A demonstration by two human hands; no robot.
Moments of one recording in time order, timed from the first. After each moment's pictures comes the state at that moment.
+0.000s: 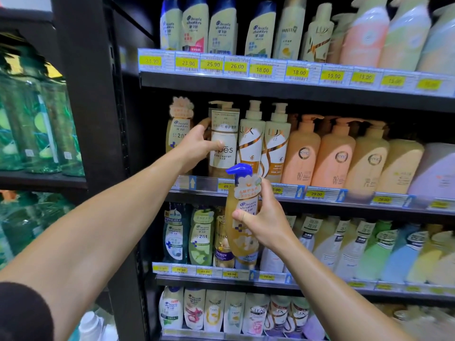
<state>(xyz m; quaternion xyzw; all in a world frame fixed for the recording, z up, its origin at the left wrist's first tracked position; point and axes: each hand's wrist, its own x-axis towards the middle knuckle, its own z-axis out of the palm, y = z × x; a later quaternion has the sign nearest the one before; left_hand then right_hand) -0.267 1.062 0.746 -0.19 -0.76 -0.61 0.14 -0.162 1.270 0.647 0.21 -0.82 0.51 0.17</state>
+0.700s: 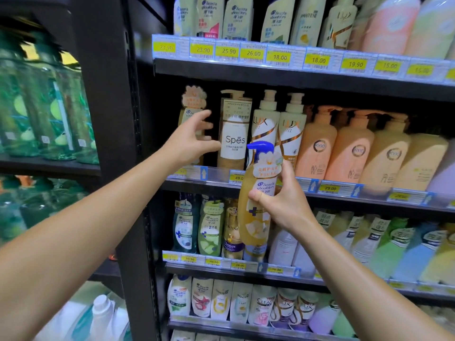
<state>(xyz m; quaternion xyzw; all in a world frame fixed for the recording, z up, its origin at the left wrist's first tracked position) -0.197 1.035 0.740 -0.16 -0.83 -0.49 0.23 -0.162 1.275 0.667 0.22 -0.80 0.52 0.21</state>
